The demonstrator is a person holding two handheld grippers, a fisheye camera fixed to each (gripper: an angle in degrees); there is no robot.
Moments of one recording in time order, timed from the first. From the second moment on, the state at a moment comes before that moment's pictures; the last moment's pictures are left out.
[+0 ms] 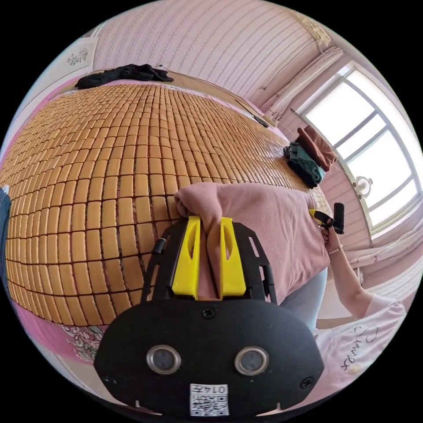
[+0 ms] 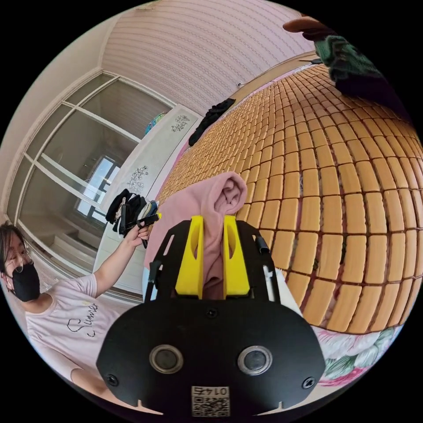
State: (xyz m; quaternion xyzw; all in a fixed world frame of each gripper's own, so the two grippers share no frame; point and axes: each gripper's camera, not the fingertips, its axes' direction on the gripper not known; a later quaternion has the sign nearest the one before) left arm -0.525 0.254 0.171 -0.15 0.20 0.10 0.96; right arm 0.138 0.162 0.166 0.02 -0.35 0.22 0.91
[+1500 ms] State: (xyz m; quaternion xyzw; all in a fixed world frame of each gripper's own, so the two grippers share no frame) left arm -0.410 0.439 -0.116 0.23 0.26 0.03 0.94; right arm -0.453 0.158 0.147 0.11 0.27 0.07 0.95
